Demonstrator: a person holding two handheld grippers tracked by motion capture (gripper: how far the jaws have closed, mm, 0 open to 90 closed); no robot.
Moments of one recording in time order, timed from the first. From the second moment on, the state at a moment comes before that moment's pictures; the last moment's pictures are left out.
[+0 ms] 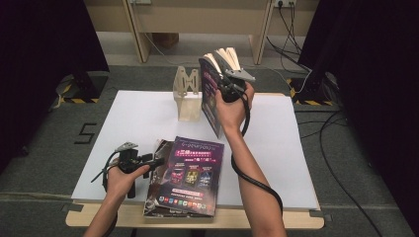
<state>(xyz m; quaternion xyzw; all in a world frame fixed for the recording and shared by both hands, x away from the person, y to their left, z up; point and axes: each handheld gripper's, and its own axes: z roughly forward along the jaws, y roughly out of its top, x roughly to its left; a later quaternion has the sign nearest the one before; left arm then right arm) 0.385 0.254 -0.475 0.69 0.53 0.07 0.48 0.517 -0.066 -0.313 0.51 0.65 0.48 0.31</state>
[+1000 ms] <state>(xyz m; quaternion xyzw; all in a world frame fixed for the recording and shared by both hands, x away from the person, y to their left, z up) 0.385 0.255 -0.476 0.69 0.54 0.07 0.49 0.530 -0.052 -0.307 0.49 0.61 0.51 0.35</state>
